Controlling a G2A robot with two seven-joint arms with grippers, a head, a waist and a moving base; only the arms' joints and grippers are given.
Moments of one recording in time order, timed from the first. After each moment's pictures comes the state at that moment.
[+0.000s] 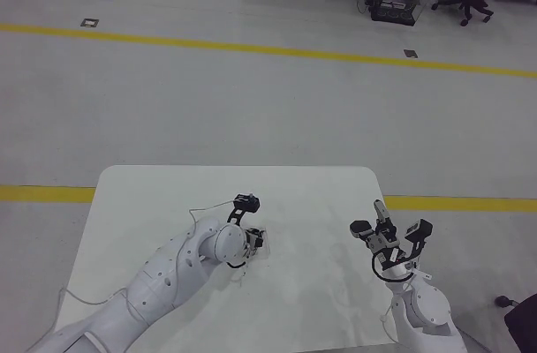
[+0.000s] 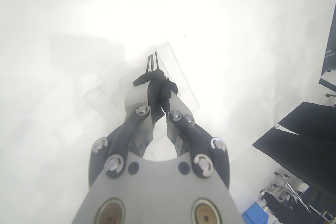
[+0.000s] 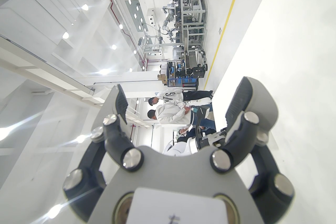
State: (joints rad) left arm 0.98 -1.48 -0.71 -1.19 0.72 0.26 -0.83; right arm -1.84 -1.14 1.74 -1.75 0.48 -0.15 0.39
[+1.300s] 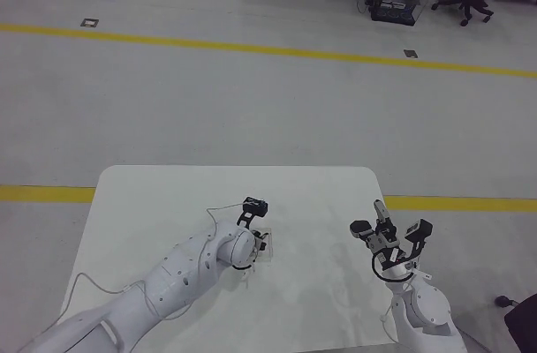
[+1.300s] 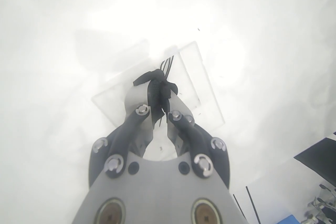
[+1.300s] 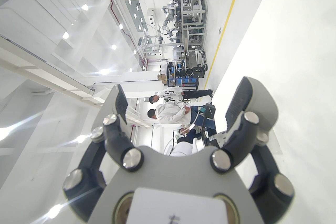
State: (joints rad) left arm 0.90 -1.53 -0.57 -1.08 0.79 0.32 -0.82; right arm -1.84 -1.14 1.74 -1.75 0.48 -0.15 0.39
